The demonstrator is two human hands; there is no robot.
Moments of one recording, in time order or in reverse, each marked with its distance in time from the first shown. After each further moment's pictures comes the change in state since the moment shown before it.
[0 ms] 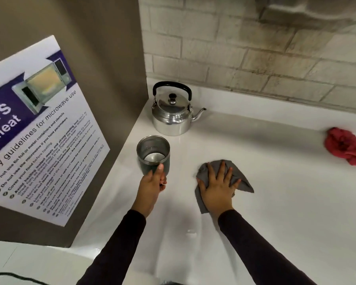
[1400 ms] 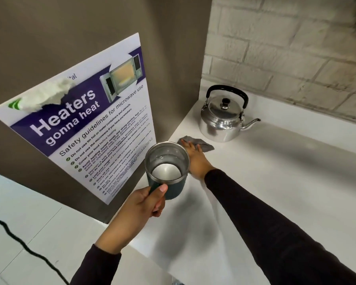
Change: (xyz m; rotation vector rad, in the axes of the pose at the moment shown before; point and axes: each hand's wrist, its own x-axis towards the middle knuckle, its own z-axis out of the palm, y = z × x) left_hand -0.083 0.040 -0.092 0.188 -0.028 0.079; right_hand 0.085 -0.166 0.001 0.334 -0.366 -0.769
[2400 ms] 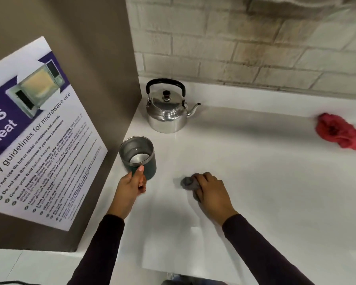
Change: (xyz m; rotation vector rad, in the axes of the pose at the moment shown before) left_hand 0.085 -0.037 0.036 -0.039 -0.022 -0.018; right_hand -0.201 0.017 0.008 -0.131 0.416 0.373
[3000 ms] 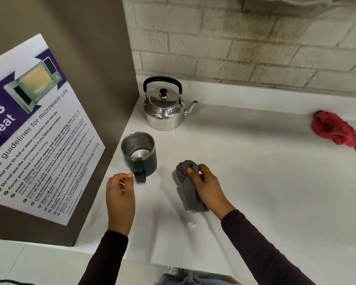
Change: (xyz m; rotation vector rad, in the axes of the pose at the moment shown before) left_hand -0.040 -0.009 0.006 0.250 0.418 0.274; right_hand 0.008 -0.028 -0.022 0.743 -0.004 0.363
